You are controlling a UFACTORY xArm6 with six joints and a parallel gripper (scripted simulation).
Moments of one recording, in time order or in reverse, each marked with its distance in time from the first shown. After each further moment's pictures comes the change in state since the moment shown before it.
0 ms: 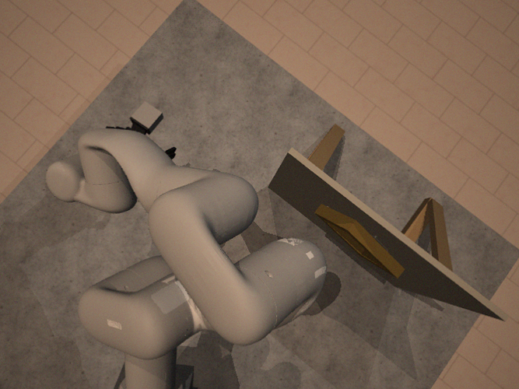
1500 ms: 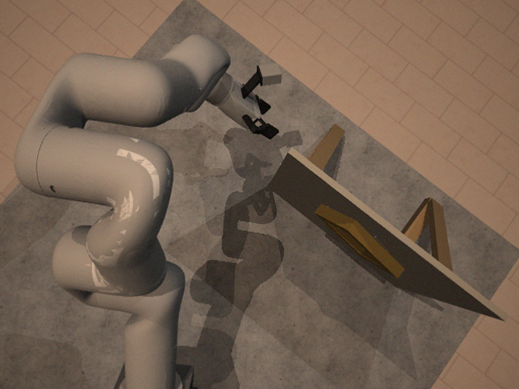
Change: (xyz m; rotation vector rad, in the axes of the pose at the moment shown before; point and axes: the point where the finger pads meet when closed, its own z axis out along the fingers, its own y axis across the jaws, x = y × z) arm 0.142 0.178 0.159 -0.836 -0.132 0.272
